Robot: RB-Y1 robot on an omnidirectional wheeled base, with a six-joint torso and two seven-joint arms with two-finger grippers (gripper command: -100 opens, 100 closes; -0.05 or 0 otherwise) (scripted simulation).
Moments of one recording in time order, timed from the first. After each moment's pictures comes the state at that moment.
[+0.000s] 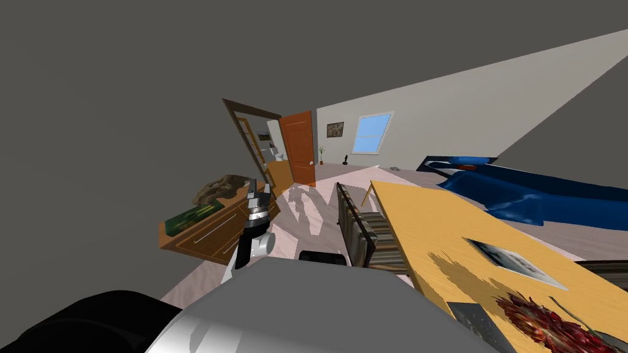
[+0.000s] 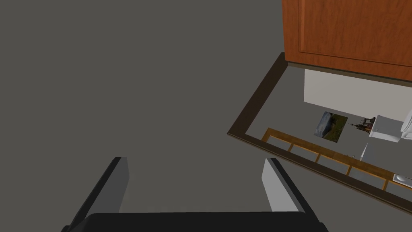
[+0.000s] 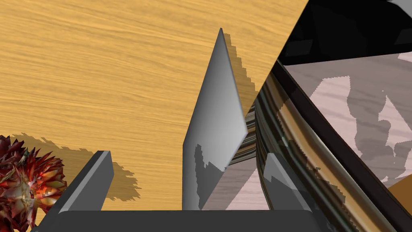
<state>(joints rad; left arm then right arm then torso) 0.46 0.00 0.07 -2.27 0.08 -0.47 -0.06 1.15 -1.23 0.10 -1.17 0.34 -0.60 0.13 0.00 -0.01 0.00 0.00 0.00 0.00</state>
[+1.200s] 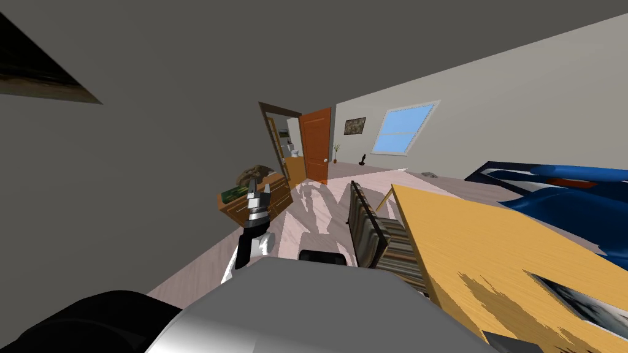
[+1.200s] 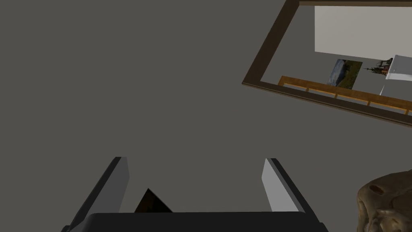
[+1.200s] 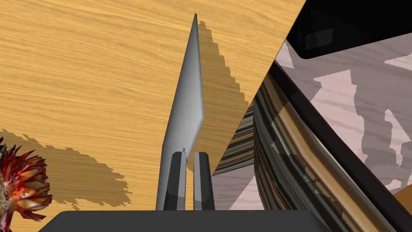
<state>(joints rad) 0.46 0.00 0.07 -2.27 0.08 -0.47 -0.06 1.10 -1.20 0.17 -1.12 0.31 -0.56 0.02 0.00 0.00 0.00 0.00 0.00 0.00</state>
